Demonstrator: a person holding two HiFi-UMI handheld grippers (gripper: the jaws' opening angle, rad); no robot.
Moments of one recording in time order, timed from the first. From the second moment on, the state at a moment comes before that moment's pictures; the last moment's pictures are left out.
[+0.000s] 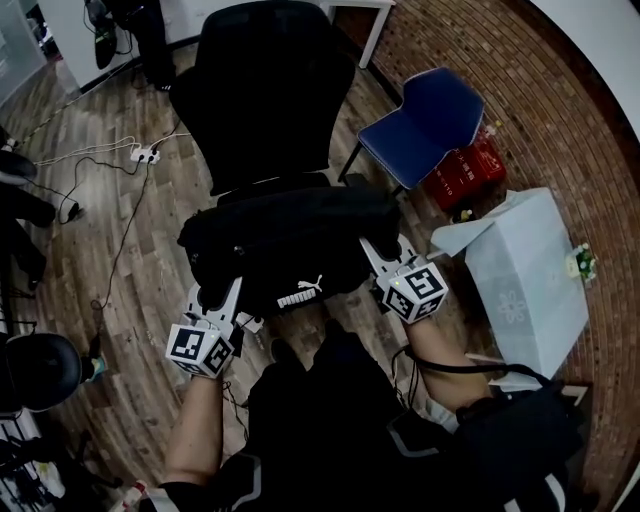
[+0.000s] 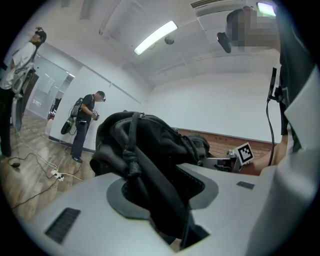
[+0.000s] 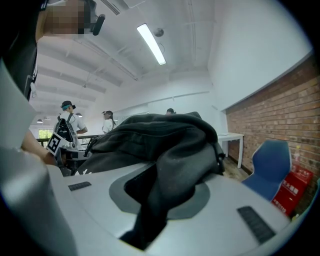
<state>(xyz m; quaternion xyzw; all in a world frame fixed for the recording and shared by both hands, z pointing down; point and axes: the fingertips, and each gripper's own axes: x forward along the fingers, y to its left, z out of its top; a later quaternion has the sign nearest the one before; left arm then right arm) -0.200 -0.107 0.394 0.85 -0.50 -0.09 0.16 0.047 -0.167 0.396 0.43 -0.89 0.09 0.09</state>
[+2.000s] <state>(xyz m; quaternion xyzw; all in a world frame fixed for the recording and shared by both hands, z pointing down) -0.190 -0.285 0.664 0.72 -0.60 0.04 0.35 0.050 -0.374 0.694 0.39 -0.86 0.29 0.18</state>
